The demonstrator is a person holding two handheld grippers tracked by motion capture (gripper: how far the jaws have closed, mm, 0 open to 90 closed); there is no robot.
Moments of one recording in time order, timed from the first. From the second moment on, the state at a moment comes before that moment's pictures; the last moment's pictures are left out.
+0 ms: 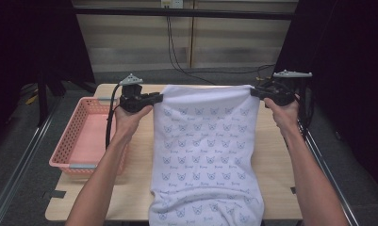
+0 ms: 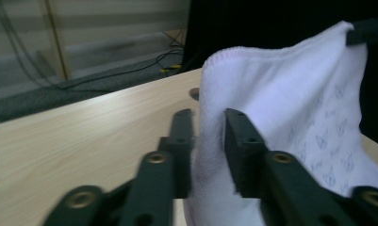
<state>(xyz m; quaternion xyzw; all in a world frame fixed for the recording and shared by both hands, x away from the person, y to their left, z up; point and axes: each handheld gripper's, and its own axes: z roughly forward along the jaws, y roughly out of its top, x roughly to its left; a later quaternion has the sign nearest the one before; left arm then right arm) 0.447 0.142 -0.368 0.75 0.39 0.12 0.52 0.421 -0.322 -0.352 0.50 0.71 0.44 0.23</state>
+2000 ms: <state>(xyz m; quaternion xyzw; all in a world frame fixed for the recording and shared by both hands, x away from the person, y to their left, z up) 0.236 0.122 -0.497 0.89 0.25 -0.09 0.38 0.197 -0.288 -0.488 0.40 0.86 0.32 0.05</state>
